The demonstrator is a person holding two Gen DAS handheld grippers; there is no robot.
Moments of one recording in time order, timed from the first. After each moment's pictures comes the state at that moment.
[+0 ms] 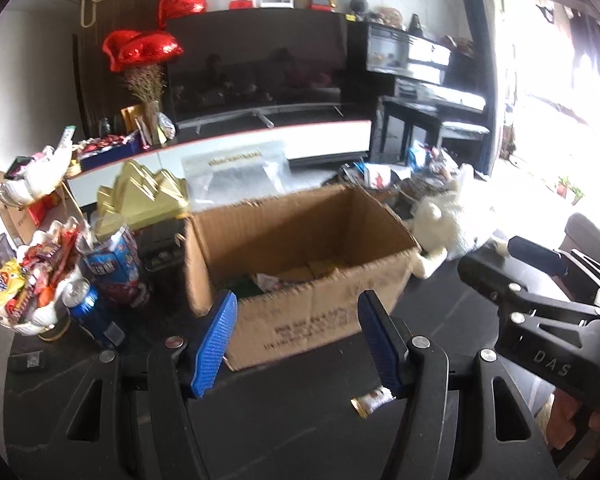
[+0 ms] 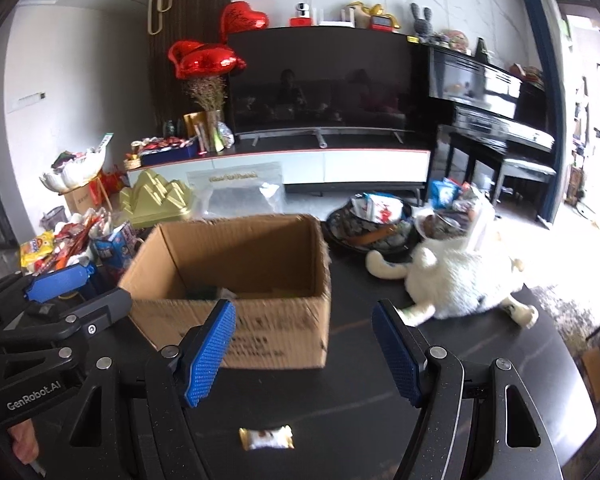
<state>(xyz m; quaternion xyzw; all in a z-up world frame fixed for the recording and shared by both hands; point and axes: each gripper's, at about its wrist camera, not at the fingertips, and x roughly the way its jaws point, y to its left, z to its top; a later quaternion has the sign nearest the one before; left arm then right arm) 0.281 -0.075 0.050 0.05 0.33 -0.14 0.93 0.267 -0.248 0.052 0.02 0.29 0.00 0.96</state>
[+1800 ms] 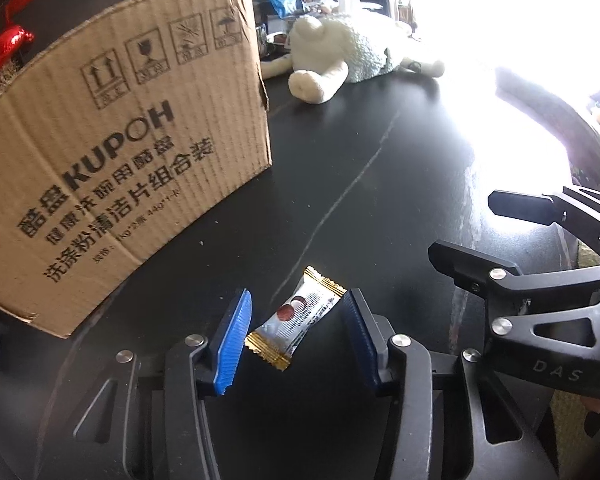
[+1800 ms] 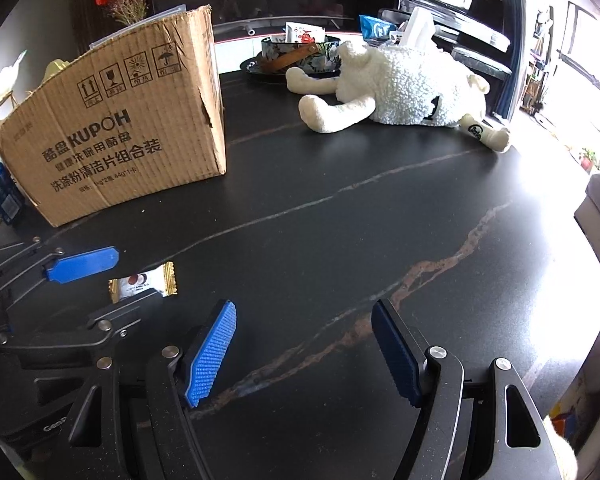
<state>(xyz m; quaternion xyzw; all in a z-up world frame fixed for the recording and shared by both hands) 0.289 -0.163 -0.120 0.19 0.44 -0.30 0.82 0.241 -0.289 -0.111 0.04 0.45 -0.09 0.88</state>
